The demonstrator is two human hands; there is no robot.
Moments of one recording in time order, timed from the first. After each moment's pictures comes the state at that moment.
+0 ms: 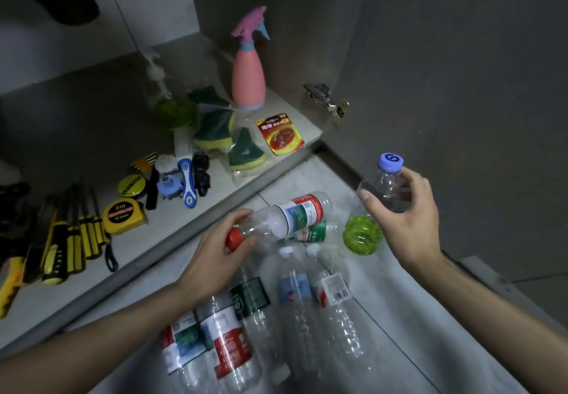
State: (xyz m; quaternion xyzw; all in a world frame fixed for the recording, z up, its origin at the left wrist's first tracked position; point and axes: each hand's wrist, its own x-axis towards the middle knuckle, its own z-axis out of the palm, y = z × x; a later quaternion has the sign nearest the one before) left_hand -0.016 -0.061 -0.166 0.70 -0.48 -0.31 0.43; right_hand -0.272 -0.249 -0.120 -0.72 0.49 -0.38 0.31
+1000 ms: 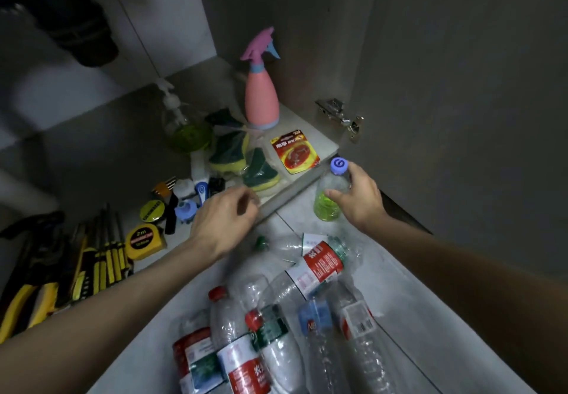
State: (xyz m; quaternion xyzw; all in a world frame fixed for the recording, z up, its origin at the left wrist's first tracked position) left_hand 0.040 -0.138 -0.136 0.81 -0.52 -0.11 0.23; right_hand -0.164 -0.315 -0.159 -0.75 0.50 -0.20 0.38
